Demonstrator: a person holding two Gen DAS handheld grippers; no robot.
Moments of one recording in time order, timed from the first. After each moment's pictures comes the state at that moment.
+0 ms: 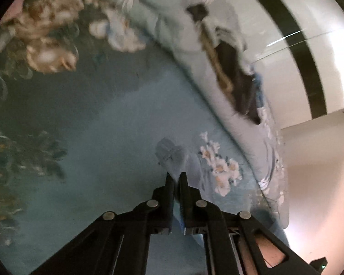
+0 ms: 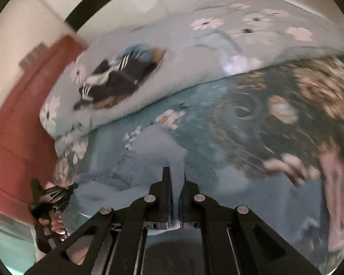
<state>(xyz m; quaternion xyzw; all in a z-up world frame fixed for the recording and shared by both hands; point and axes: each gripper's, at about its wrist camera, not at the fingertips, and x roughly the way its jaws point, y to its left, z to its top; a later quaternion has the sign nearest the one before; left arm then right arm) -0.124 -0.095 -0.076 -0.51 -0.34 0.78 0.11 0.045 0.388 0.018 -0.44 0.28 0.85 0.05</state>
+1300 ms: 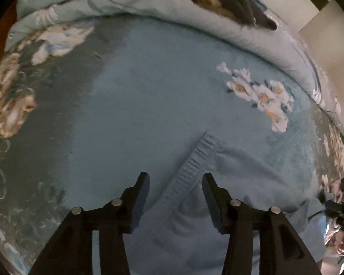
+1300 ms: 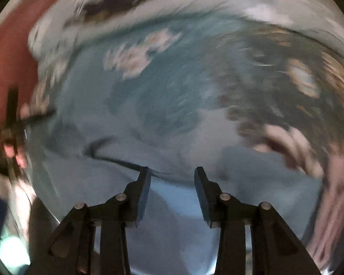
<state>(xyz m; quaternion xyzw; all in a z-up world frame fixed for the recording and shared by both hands) -0.183 0.003 -0.153 -0.63 -0.03 0.76 0.16 -0.007 0.367 -0.106 -0.64 0.09 0.76 -0.07</state>
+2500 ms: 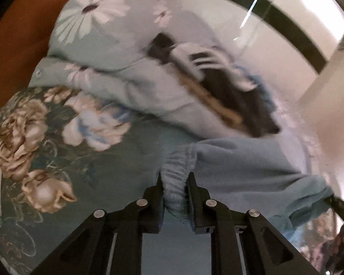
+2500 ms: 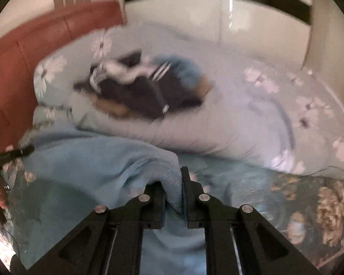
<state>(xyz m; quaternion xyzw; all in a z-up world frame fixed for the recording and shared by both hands) -0.282 -0.082 -0.074 -0.48 -0.13 0.86 0.10 -0.191 0.285 -0.025 -0.46 0.03 0.89 -0.02</state>
